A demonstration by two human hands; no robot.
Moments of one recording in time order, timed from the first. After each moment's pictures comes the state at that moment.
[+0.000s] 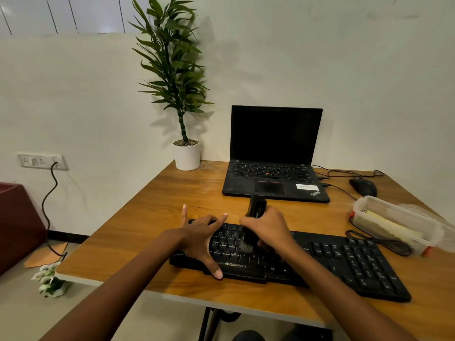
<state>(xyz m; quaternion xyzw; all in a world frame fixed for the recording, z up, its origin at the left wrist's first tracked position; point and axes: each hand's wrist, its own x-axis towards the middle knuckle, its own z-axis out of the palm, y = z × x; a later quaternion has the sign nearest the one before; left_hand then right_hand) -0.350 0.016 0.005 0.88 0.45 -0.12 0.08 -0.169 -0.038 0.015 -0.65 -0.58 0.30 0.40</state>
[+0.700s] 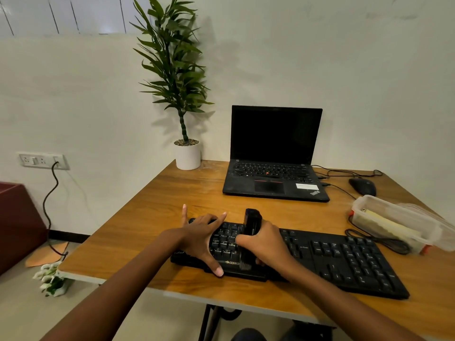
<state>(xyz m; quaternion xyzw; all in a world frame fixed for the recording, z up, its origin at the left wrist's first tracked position) -0.353 0.018 0.002 0.88 0.44 -0.12 0.08 -0.178 -0.059 -0.002 -0.64 -0.62 0.29 0.36</state>
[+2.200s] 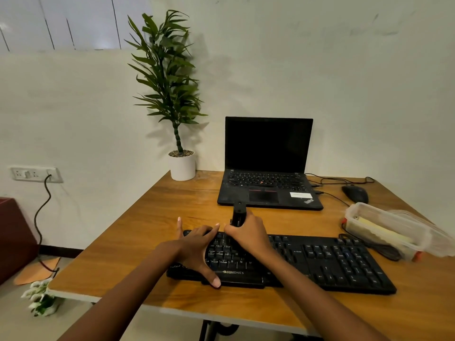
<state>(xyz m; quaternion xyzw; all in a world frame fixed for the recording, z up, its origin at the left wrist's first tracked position) -0.352 0.023 -0.001 0.87 0.45 -0.14 0.11 -0.186 -0.015 0.003 -0.65 -0.61 0.22 0.41</state>
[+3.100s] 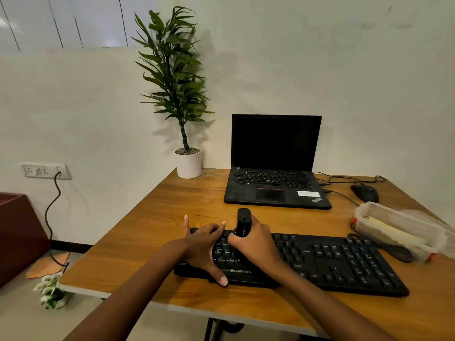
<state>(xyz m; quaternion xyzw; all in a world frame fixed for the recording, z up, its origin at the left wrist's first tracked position) -0.349 0.021 -0.001 0.88 0.46 -0.12 0.10 -0.191 -0.032 -0.006 -0.62 -0.62 0.25 0.41</state>
